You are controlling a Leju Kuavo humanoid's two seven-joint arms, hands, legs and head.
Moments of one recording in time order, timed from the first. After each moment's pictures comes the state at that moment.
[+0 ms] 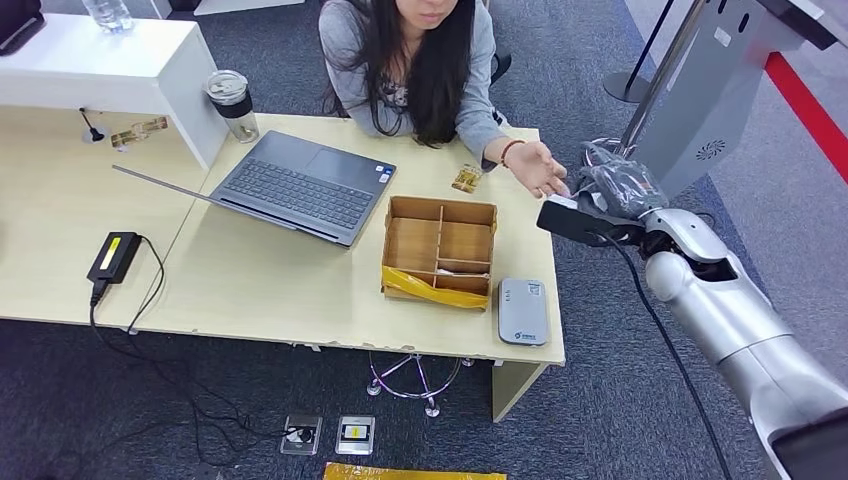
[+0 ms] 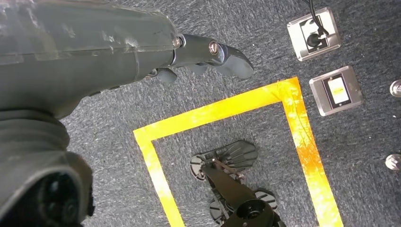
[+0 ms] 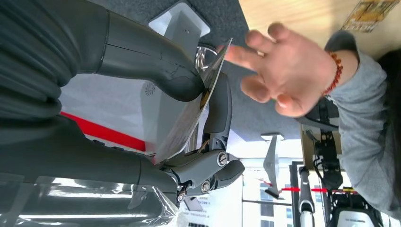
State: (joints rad) left arm -0.20 0.32 -1.41 -0.17 1.10 -0.05 -0.36; right arm -0.88 -0.44 0.59 -0.86 0.92 0.01 -0.17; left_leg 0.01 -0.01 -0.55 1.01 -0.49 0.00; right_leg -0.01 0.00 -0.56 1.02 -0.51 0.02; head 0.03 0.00
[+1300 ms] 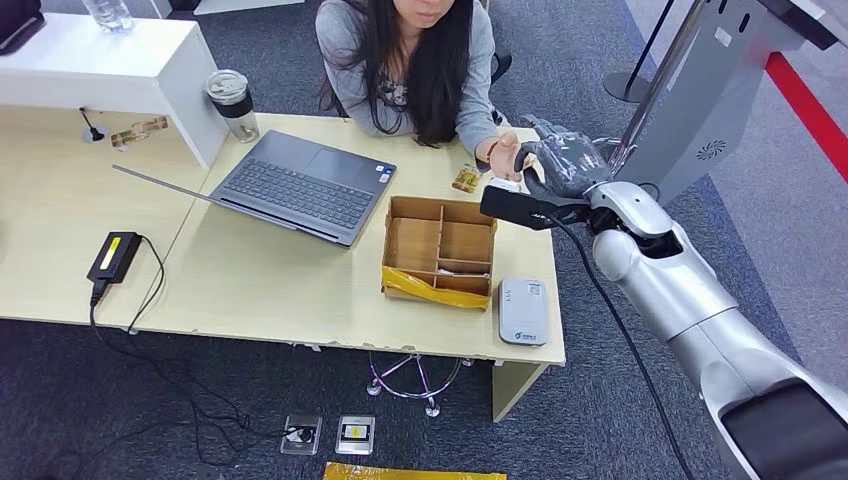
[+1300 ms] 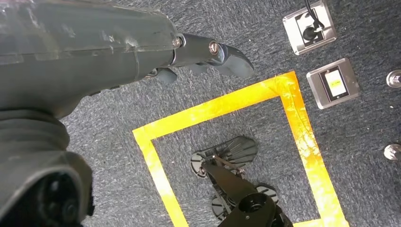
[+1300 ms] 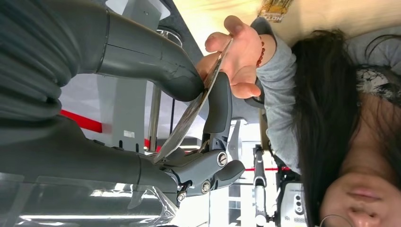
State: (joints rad) left arm -0.20 0.32 -1.42 -0.17 1.09 -0.07 -0.37; right arm -0.95 -0.28 0.62 -0.86 0.99 0.03 -0.17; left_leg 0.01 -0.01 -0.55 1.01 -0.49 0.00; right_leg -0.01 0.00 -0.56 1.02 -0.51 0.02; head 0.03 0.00
